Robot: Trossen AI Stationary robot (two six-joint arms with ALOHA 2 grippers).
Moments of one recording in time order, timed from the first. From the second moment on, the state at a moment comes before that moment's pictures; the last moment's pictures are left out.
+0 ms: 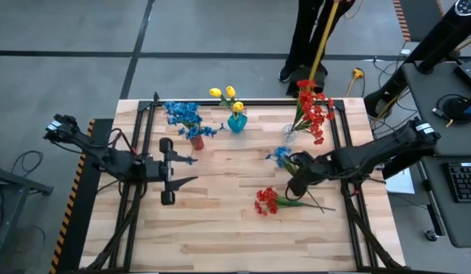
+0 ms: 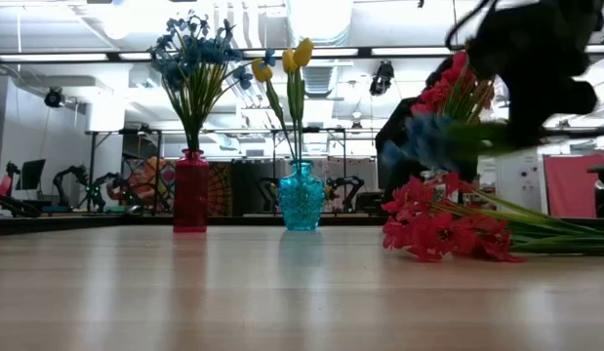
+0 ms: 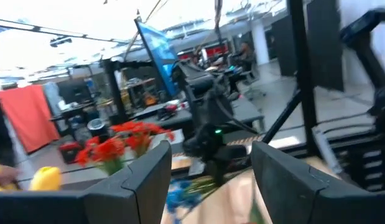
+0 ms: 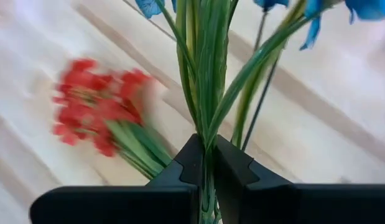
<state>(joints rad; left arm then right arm) -0.52 0.87 0.69 0.32 -0.58 0.30 0.28 1.18 0.83 -0.85 0.18 1.16</state>
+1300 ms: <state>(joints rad) -0.54 1.30 0.73 0.54 -0.63 0.03 0.28 1.67 1.10 0.51 0.11 -0.16</state>
